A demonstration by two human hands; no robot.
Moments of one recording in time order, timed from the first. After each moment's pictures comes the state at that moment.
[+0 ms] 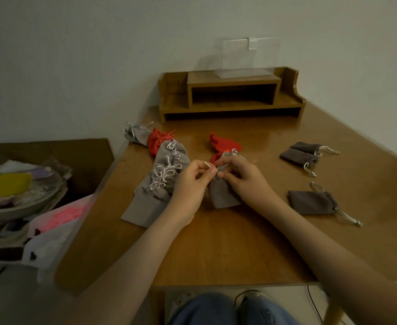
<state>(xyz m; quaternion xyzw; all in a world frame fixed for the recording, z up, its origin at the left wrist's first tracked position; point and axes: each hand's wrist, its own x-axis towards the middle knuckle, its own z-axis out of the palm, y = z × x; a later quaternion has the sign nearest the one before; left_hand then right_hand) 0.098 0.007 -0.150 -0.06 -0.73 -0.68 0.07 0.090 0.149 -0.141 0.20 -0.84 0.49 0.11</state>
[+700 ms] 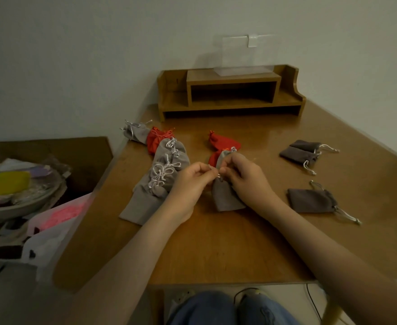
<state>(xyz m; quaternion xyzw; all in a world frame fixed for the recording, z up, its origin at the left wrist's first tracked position) 0.097 0.005 -0.147 -0.04 -0.71 -0.70 -0.02 0.092 0.149 -0.144 0.20 -0.85 0.46 0.16</state>
